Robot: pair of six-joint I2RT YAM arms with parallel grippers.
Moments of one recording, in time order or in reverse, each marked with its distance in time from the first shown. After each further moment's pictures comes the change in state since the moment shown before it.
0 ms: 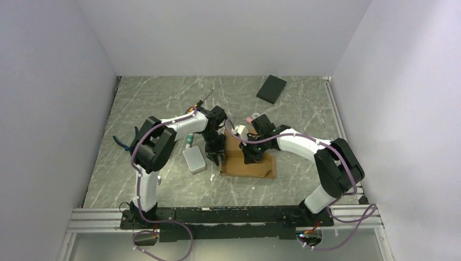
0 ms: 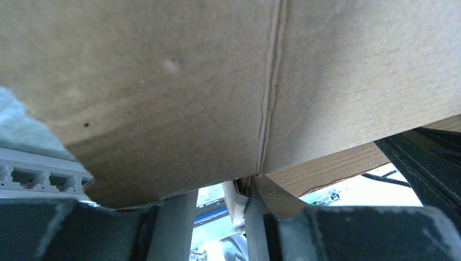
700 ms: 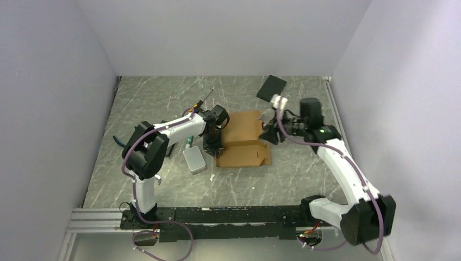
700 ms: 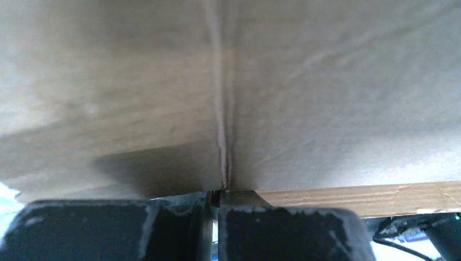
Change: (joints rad) left arm -0.041 -0.109 -0.054 0.074 -0.279 -0.128; right arm -0.269 -0.417 0.063 -0.075 -0.275 -0.034
